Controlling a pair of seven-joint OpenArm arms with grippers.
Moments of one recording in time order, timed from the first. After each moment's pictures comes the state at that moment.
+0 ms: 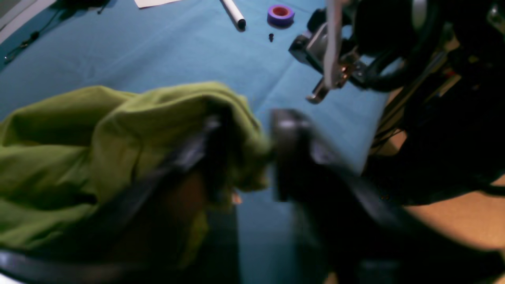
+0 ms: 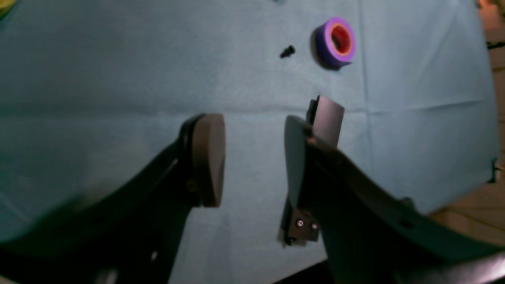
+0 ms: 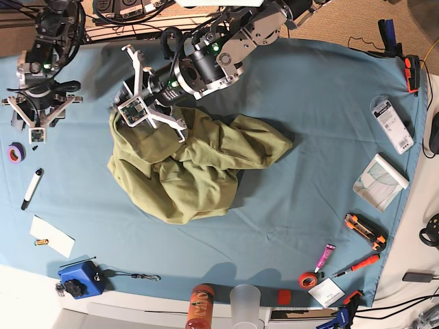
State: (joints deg) left arm 1.1 7.2 49.1 107.0 -3.1 -12.3 37.2; right arm -19.2 20.8 29.2 110.7 -1.1 14.9 -51.2
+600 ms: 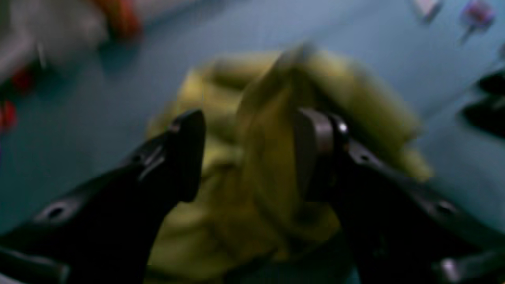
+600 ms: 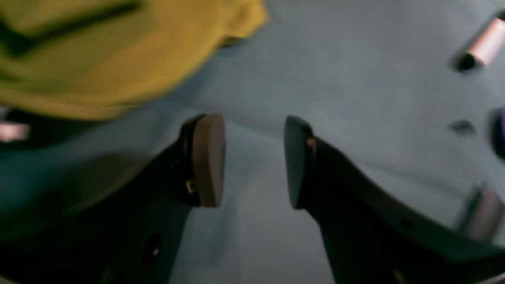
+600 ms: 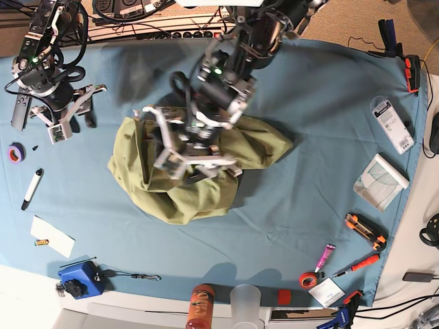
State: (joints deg) left arm -0.4 9.1 36.2 108.0 13.2 -0.6 46.1; right arm -19.2 20.7 30.2 110.7 27.6 38.3 -52.9
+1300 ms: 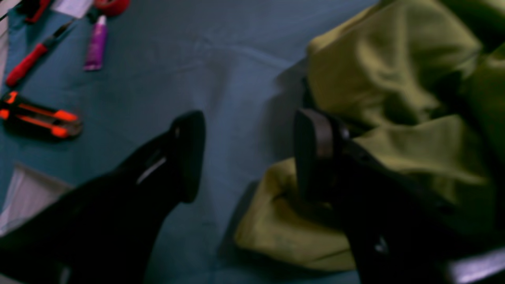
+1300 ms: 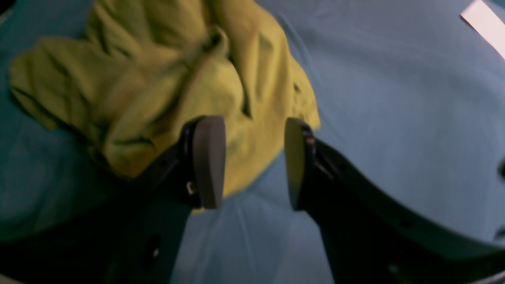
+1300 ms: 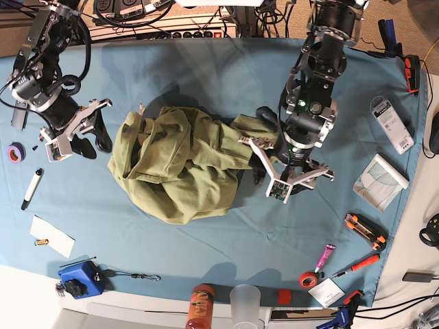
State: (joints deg) left arm -0.3 -4.2 17.1 108.1 3.0 -2.1 45.4; right arm -12.4 20.5 30.1 110.7 40.4 40.0 -54.5
